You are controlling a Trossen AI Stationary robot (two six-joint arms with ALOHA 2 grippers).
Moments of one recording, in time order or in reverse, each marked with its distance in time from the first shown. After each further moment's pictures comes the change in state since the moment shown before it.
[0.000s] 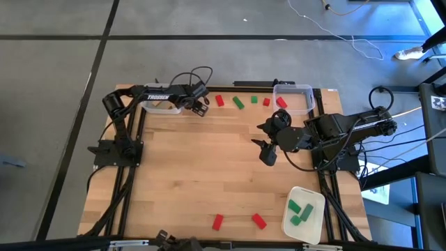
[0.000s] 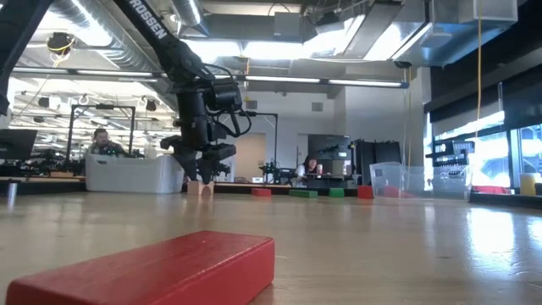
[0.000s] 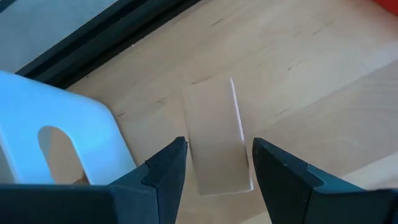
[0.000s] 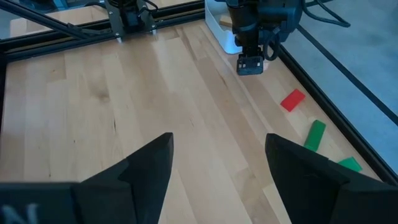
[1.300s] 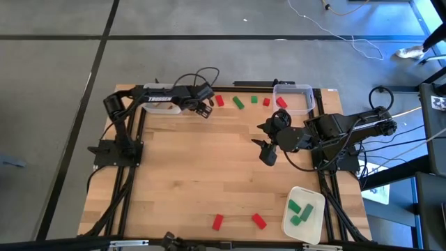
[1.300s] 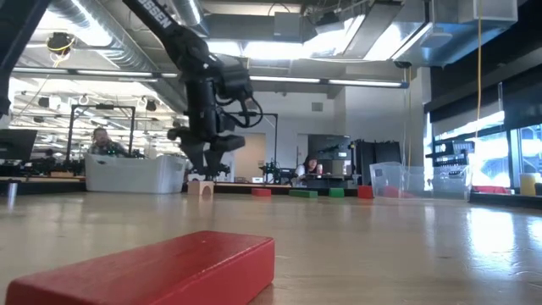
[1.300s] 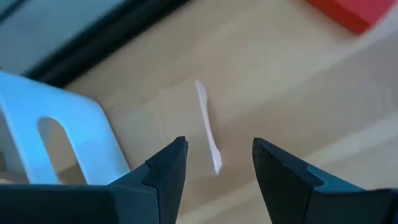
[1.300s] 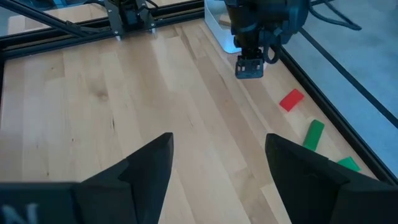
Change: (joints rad) left arm -0.081 -0.010 0.083 -0.030 -0.077 -0.032; right arm 0.000 0.000 0.000 -0.005 0.001 -0.006
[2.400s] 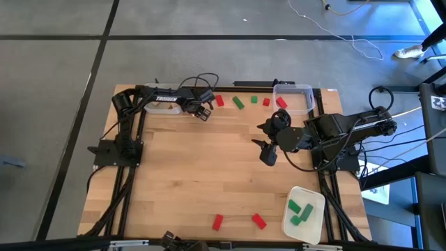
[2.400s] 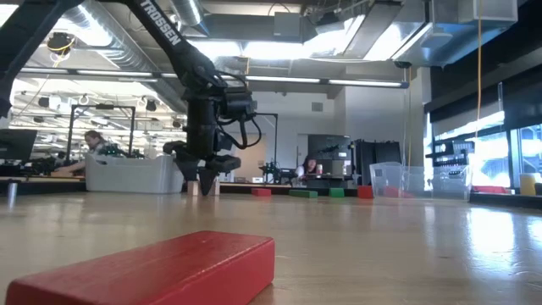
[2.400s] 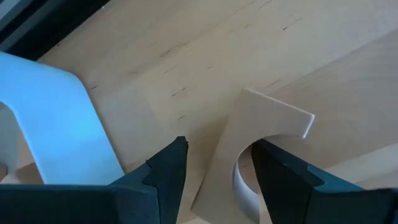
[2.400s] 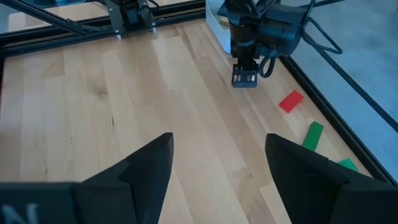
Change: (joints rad) left arm 0.020 0.107 0.001 -0.017 0.010 -0.022; right arm 0.000 0.000 0.000 0.001 -0.002 -0.015
